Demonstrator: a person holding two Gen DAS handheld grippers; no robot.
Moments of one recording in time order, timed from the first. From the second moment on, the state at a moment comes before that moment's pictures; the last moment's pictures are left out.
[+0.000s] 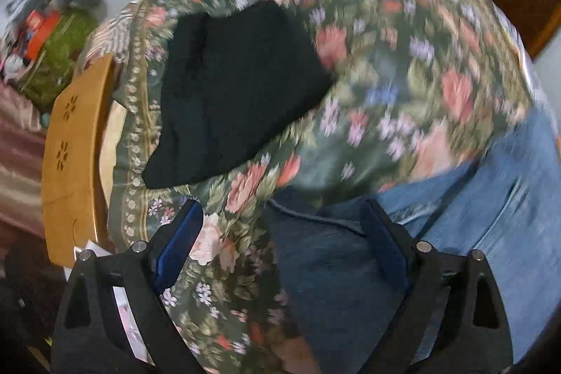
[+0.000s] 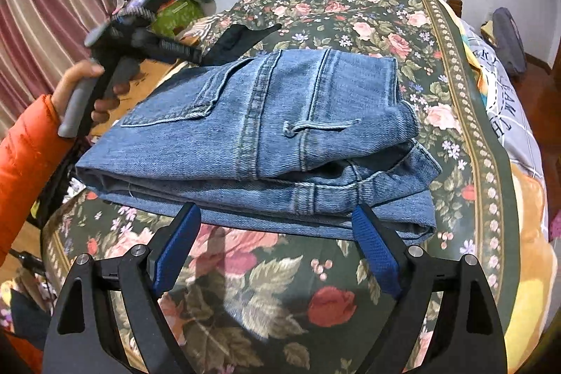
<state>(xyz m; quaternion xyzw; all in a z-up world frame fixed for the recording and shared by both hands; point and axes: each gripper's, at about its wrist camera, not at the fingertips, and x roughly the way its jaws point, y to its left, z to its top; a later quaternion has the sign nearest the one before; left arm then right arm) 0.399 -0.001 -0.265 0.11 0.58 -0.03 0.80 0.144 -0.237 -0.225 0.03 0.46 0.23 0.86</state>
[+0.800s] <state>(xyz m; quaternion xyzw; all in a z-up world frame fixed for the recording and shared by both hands) 0.193 0.030 -0.234 -0.01 0.56 -0.14 0.82 0.114 -0.237 -0.174 -0.01 0.40 0.19 0.90</state>
